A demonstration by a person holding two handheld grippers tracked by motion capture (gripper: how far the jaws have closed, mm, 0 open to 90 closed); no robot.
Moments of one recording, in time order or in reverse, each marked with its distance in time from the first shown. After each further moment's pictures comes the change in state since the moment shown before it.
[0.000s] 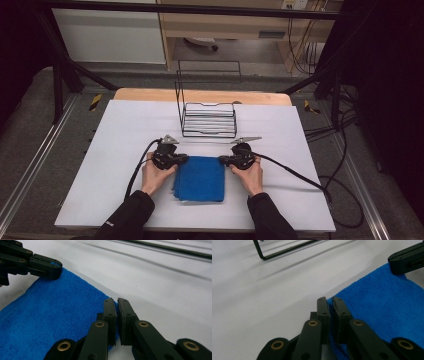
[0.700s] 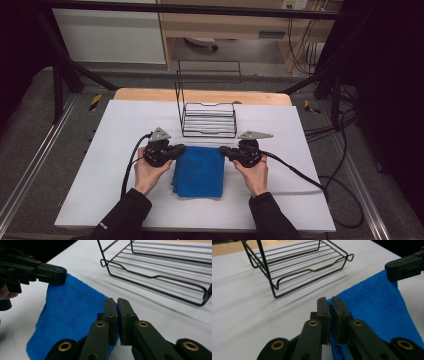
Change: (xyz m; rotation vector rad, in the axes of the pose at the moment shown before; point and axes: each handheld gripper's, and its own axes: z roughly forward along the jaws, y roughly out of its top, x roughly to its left) left arm -0.016 0.018 -0.048 -0.182 0.019 0.046; right arm 0.021 0.018 -0.045 -0.196 0.034 -0.070
